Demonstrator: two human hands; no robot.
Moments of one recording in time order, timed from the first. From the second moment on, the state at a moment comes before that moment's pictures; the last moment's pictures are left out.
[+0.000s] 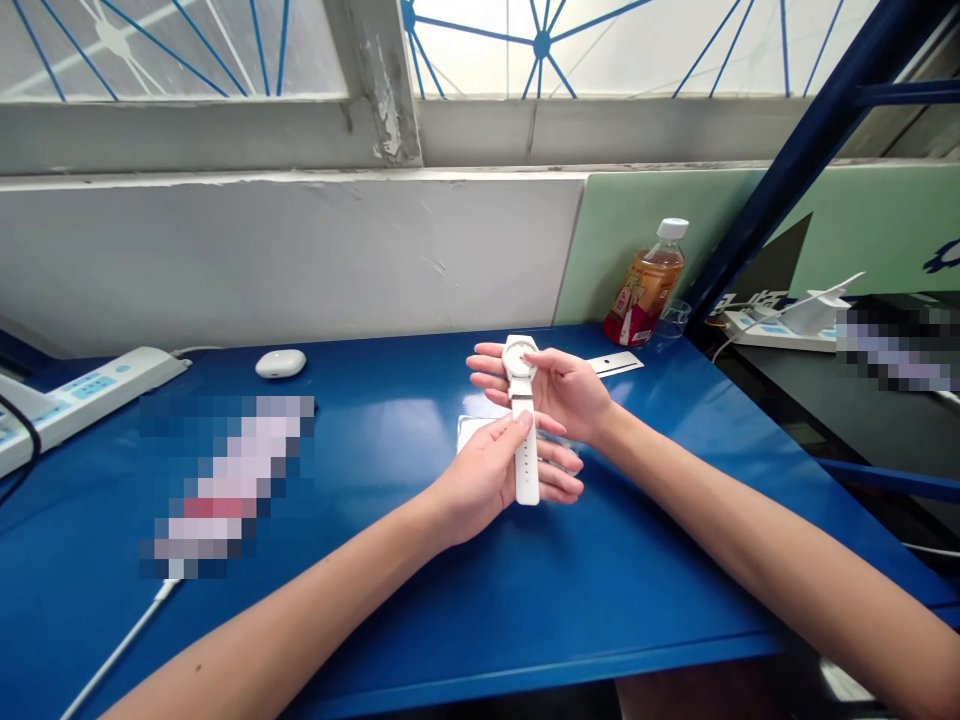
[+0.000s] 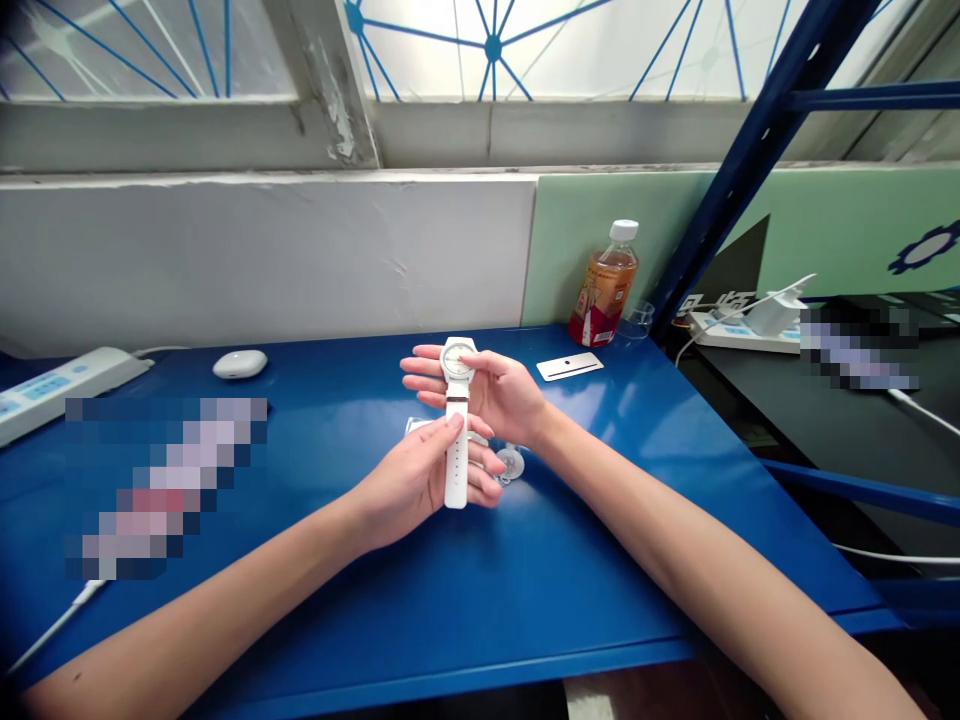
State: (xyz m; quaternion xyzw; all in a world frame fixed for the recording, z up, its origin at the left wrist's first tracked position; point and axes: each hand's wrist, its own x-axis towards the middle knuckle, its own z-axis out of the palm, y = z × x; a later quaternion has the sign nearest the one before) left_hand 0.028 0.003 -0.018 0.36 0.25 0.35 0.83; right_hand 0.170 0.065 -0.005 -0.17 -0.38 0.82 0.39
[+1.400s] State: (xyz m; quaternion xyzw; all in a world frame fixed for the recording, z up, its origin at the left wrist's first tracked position) left_hand 0.031 -0.002 -0.009 0.33 0.30 0.27 0.85; right_hand 0.181 0.054 -0.003 -0.14 -0.40 0.83 0.37
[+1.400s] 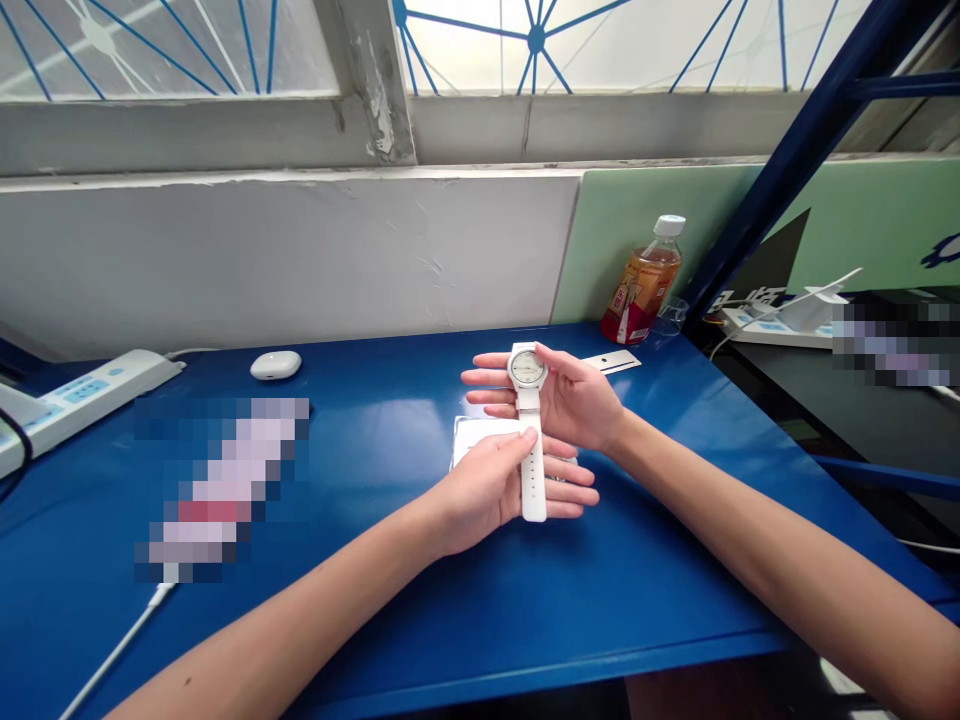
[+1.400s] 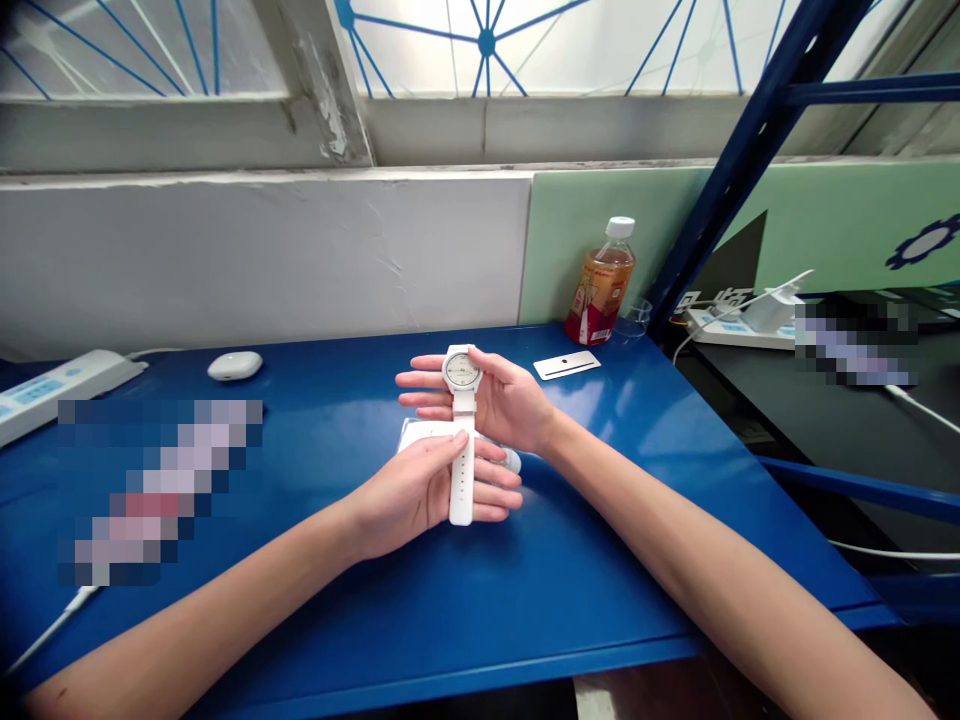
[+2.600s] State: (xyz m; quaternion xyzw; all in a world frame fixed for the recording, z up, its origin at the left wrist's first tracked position) left_hand 0.033 -0.006 -0.019 0.46 0.30 0.34 0.76; right_hand 0.182 0.053 -0.004 -0.14 -0.50 0.76 0.39
